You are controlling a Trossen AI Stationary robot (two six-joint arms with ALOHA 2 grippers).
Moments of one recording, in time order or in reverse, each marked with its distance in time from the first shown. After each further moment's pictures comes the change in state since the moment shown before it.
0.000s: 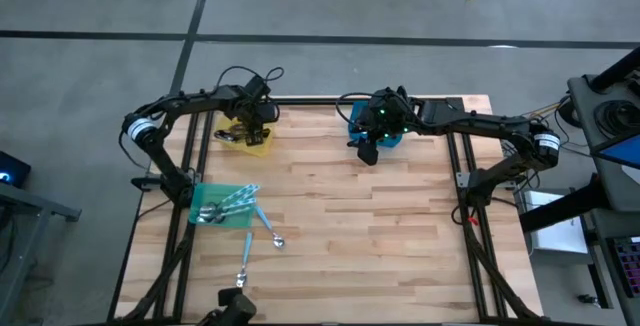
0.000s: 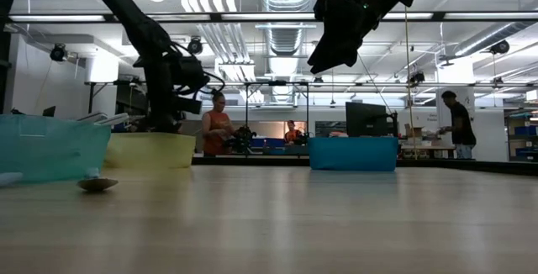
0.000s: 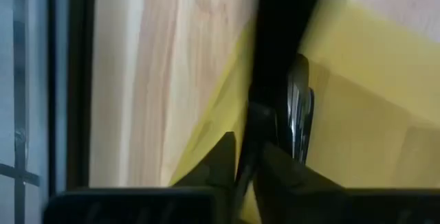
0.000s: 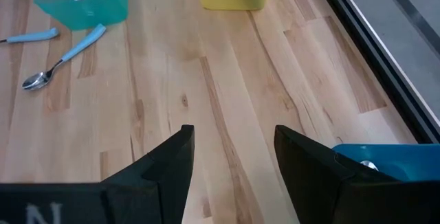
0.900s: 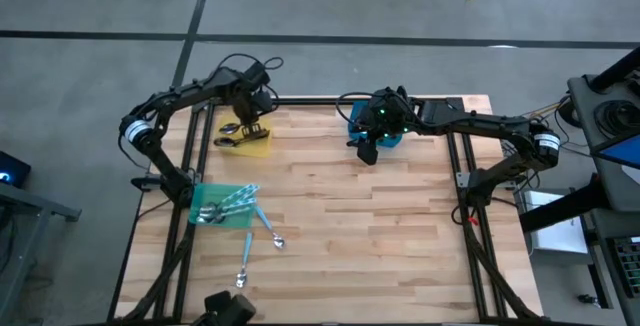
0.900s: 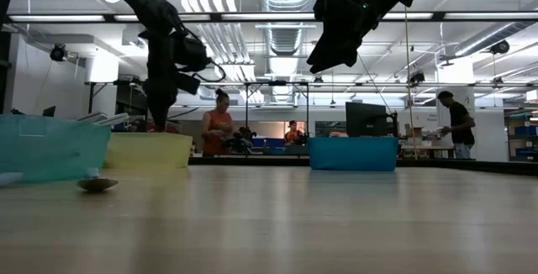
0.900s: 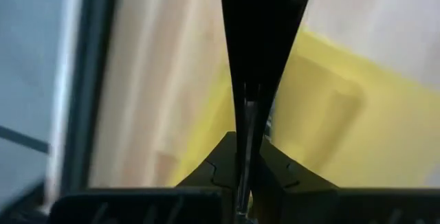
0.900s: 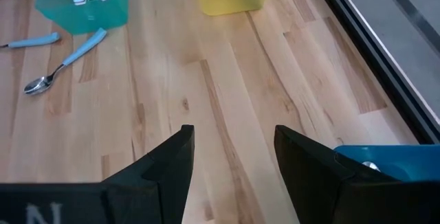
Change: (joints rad) left arm -0.005 -0.027 0.241 -0.400 -0.005 -0.171; right arm 0.000 0.000 0.000 0.008 0.000 0.012
